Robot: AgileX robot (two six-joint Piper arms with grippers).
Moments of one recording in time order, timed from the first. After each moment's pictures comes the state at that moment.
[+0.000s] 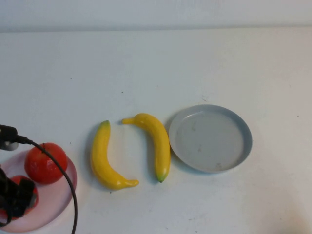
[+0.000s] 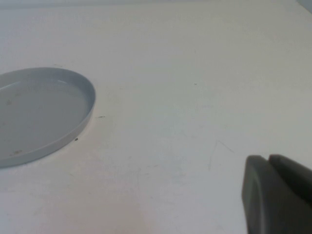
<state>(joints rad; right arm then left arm) -0.02 -0.01 0.02 0.19 0.35 -0.13 -0.18 1.13 -0.70 0.14 0.87 -0.01</state>
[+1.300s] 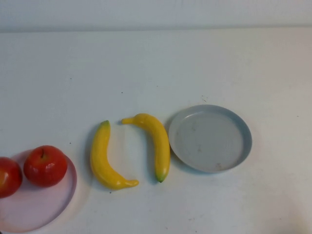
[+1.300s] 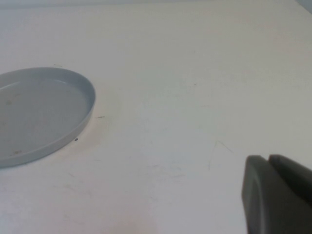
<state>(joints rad) -0.02 -0.01 0.02 0.19 0.35 -0.13 -0.18 0.15 -0.23 0.01 0.31 -0.02</state>
